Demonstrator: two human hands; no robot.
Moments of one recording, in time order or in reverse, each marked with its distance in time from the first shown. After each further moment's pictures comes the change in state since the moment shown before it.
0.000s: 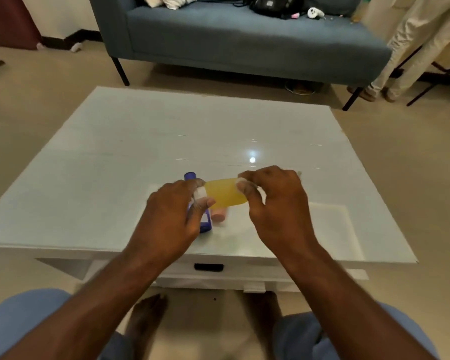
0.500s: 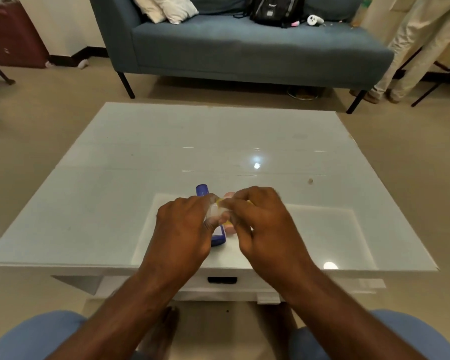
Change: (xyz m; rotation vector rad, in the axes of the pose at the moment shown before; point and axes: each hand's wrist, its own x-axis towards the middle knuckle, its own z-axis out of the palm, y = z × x) left_hand 0.002 -0.001 -0.003 0.092 -0.010 0.058; right_hand -0.018 -0.027 0.017 0.013 -0.134 -0.215
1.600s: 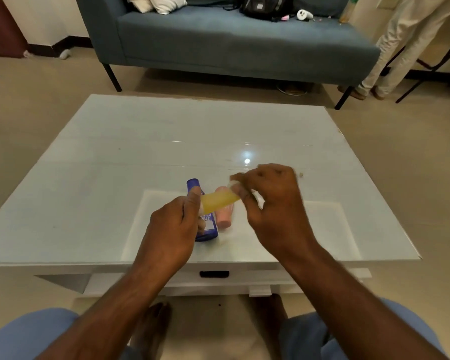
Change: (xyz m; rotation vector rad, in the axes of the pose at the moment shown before) left_hand 0.005 -0.007 0.010 -0.442 -0.041 -0.375; right_hand 0.017 0.026 -0.006 -0.026 0.167 0.065
